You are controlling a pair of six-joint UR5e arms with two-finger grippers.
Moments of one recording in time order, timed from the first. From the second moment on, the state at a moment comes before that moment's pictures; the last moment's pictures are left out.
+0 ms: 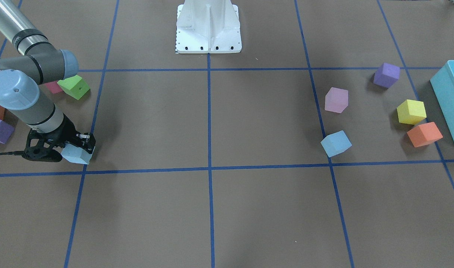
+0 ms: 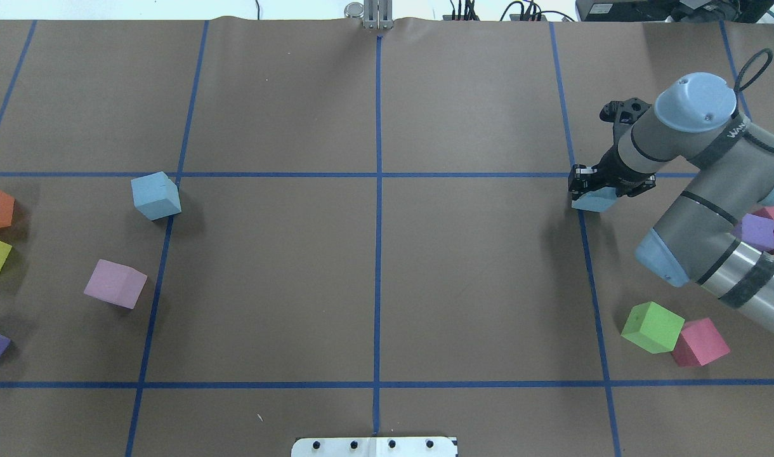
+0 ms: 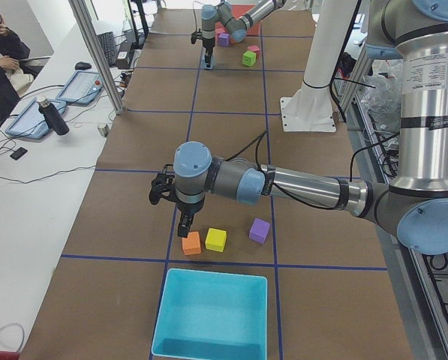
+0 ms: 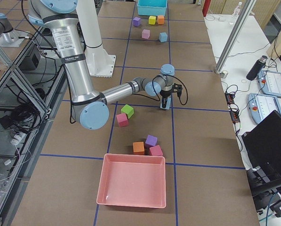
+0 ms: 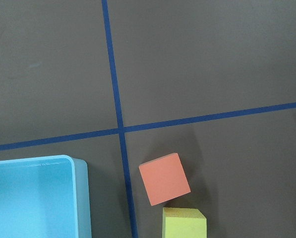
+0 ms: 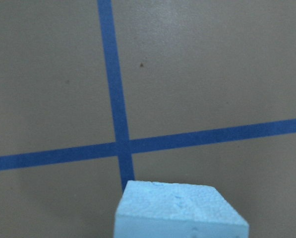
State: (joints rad) left arm -1.54 -1.51 -1.80 -1.67 -2.38 -0.07; right arm 0.86 -1.26 1.60 -1.26 2.09 1.00
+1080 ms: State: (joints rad) left arm -1.54 -1.50 -1.79 -1.66 -2.38 -0.06; right arm 0.53 -0.89 1.58 -1.45 1.90 1.16
